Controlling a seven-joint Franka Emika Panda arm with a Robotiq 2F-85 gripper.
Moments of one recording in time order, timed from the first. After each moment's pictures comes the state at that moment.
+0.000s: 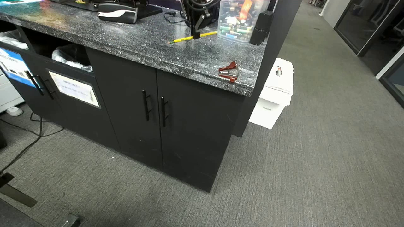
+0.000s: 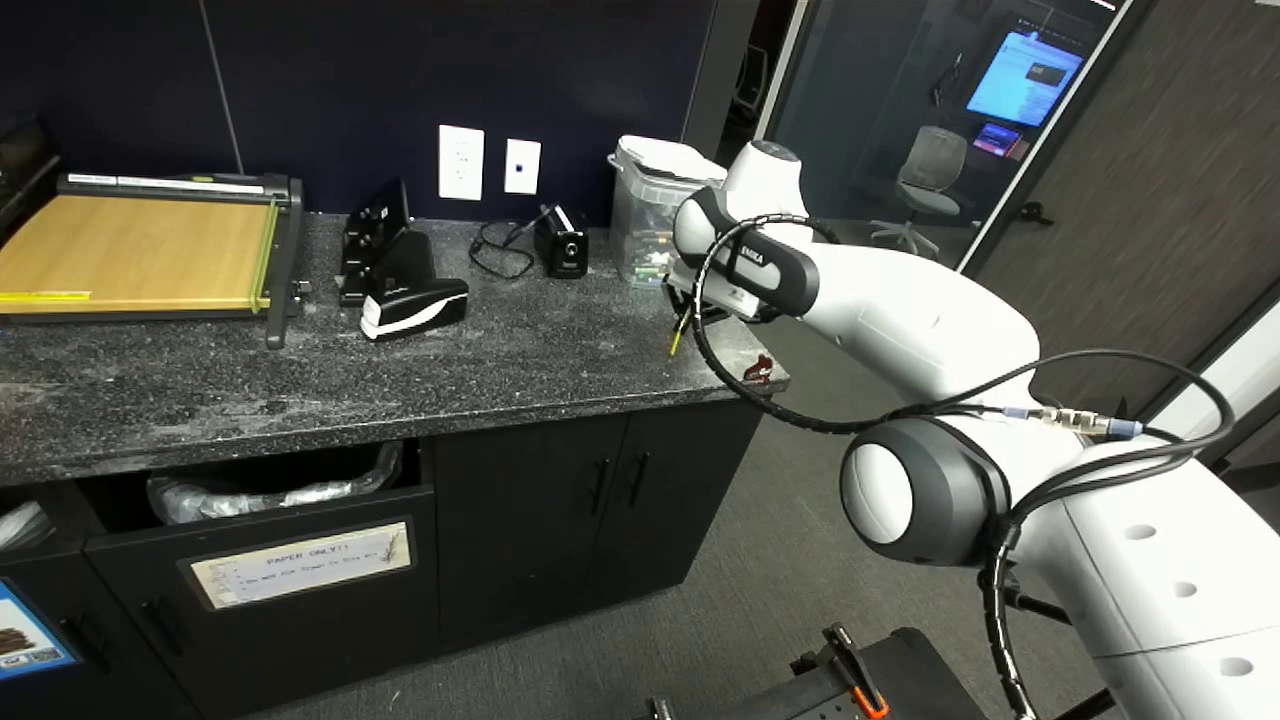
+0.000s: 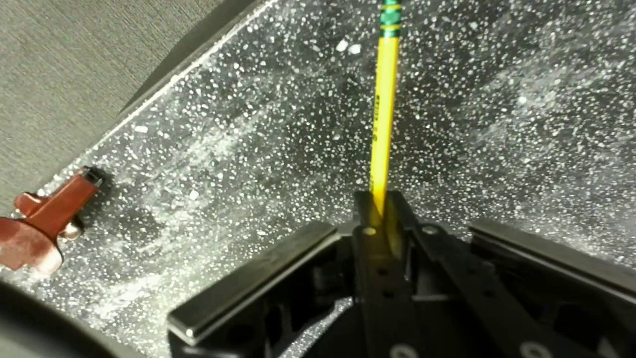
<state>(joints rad) -0.09 1.28 0.01 -0.46 0.01 1.98 0.49</state>
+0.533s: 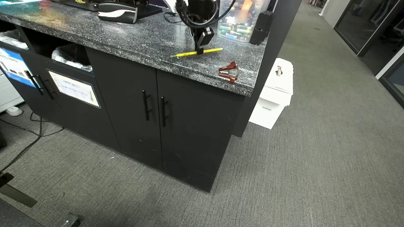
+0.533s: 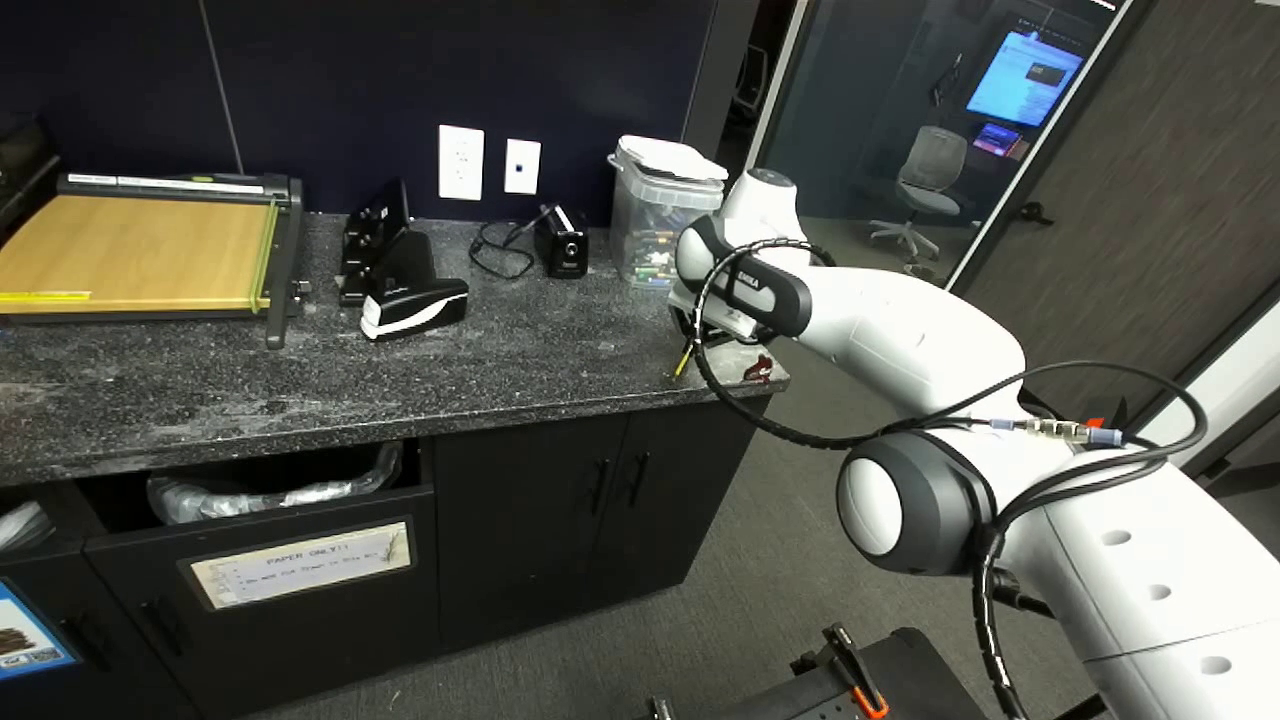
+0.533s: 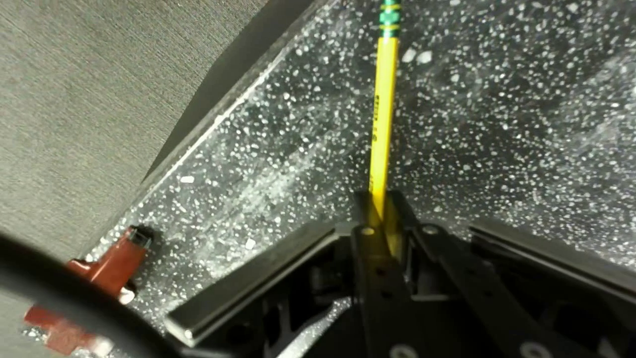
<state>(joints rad) -0.10 1.32 -0.03 -0.46 0.01 1.98 0.61</state>
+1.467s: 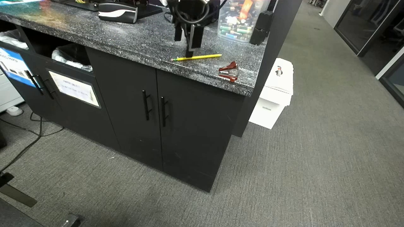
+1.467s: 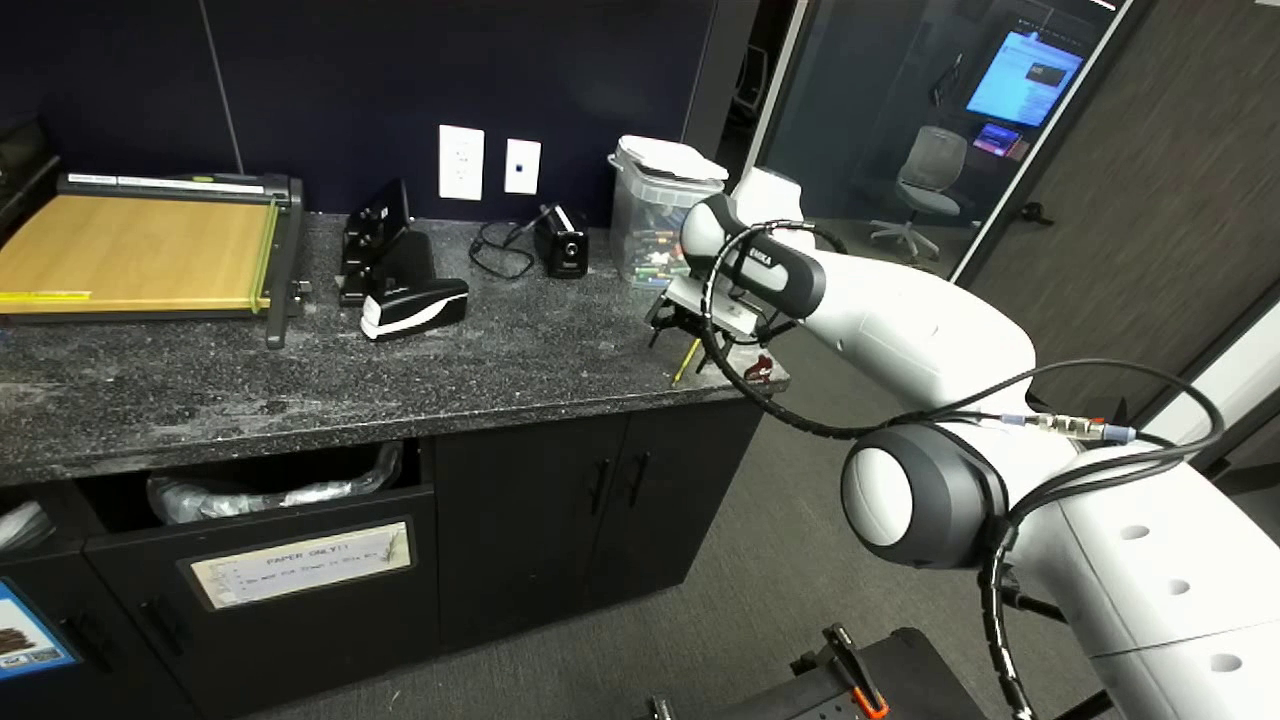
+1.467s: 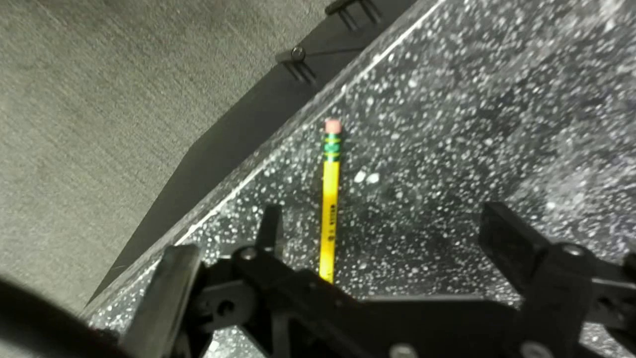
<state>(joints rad) -0.11 1.30 0.04 -0.45 0.12 1.81 0.53</state>
